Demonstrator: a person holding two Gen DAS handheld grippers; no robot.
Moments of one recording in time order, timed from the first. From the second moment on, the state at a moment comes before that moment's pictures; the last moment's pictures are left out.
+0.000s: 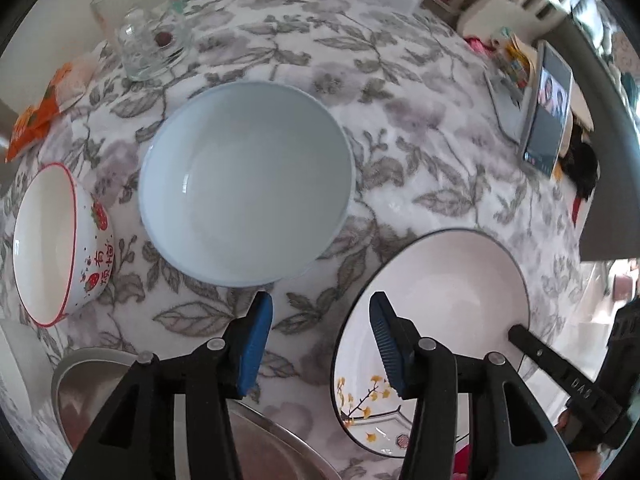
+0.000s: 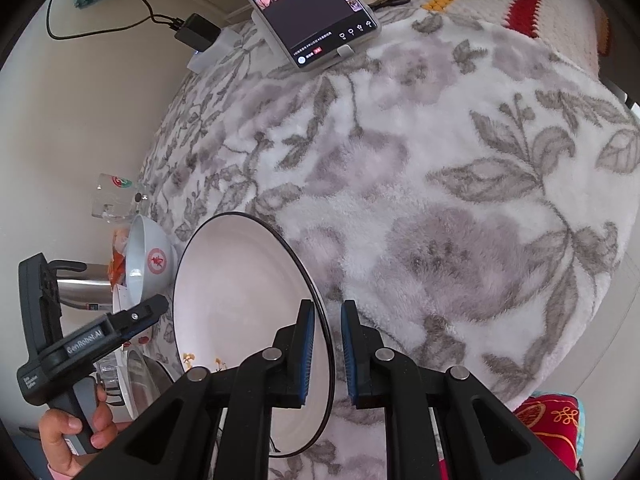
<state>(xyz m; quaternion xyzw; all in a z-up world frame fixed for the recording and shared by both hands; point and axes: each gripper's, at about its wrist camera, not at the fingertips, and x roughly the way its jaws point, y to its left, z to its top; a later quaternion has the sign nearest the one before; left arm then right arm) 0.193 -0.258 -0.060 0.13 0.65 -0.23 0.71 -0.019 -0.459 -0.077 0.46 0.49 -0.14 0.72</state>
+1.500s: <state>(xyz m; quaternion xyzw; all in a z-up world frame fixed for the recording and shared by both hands) 0.125 -0.227 0.015 0.02 0.59 -0.26 0.76 -0.007 -0.418 -0.015 0.36 0.45 -0.09 0.81</state>
